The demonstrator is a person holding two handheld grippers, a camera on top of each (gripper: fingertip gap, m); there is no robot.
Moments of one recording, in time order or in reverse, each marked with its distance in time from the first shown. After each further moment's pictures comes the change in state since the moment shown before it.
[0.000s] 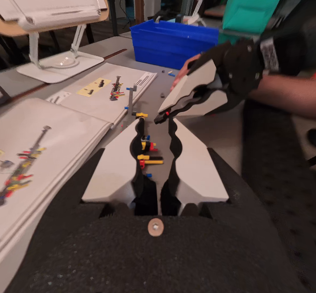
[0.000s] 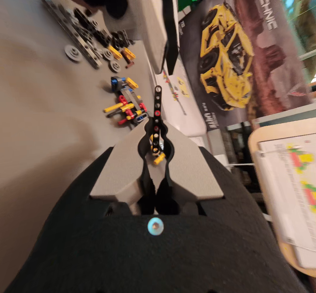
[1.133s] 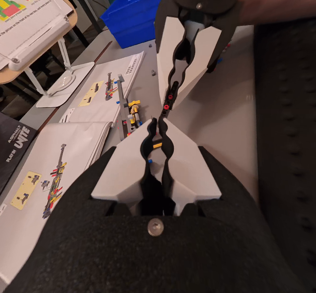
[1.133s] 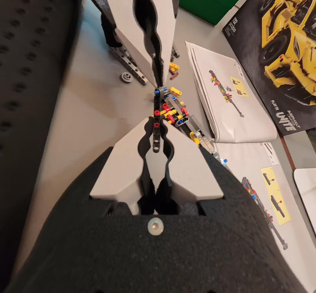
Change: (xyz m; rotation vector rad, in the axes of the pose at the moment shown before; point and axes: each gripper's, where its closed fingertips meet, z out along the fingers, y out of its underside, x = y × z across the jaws) left arm 0.022 0.032 0.000 -0.138 -0.011 0.435; right arm -0.039 -0.010 -0.013 0.088 -0.351 0.273
